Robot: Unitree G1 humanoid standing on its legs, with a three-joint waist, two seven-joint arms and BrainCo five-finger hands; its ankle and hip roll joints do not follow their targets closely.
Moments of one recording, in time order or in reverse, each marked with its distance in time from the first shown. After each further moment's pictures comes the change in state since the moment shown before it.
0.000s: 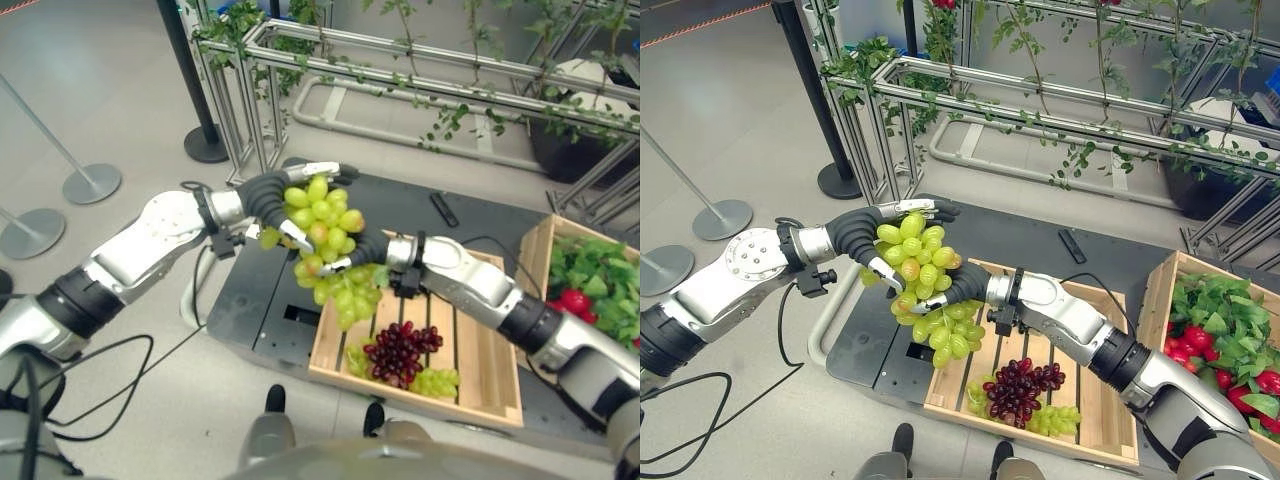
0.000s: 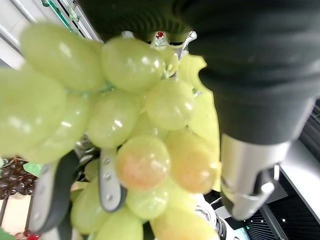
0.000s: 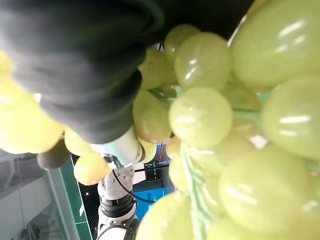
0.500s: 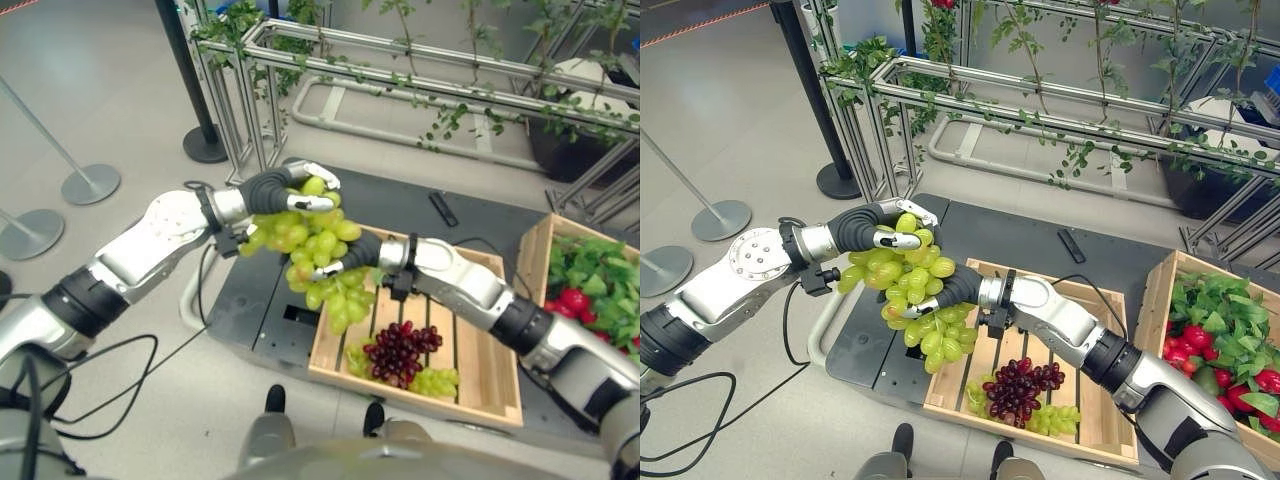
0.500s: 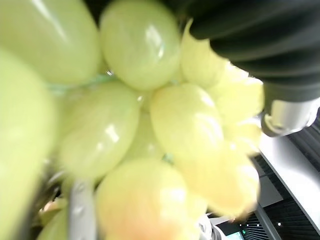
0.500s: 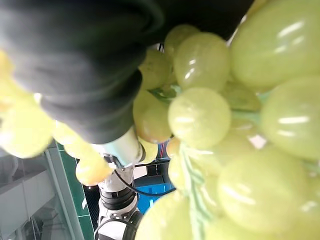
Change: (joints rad) left arm 0.000 -0.023 0.014 0.000 -0.001 0.001 0.020; right arm -0.003 0.039 0.012 -0.002 -0.026 0.001 -0.006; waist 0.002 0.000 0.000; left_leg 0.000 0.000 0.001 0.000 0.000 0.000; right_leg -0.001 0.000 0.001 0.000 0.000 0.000
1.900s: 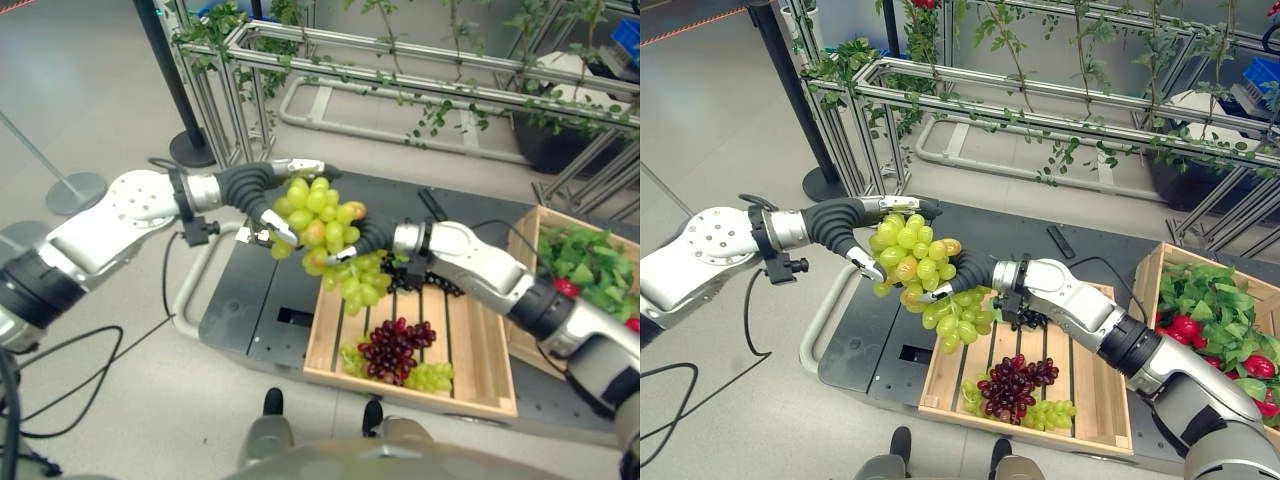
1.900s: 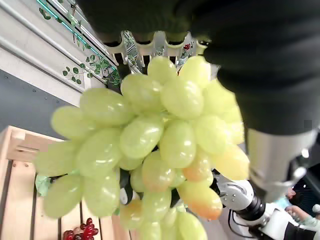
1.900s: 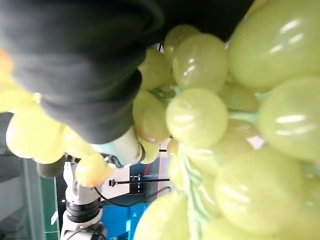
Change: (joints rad) left arm -0.132 0.215 -0.073 -0.024 0.041 0.018 -0.076; right arm -0.074 -0.132 -0.012 0.001 -0.014 0.000 -0.002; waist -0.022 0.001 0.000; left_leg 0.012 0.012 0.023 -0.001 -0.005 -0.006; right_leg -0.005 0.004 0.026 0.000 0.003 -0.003
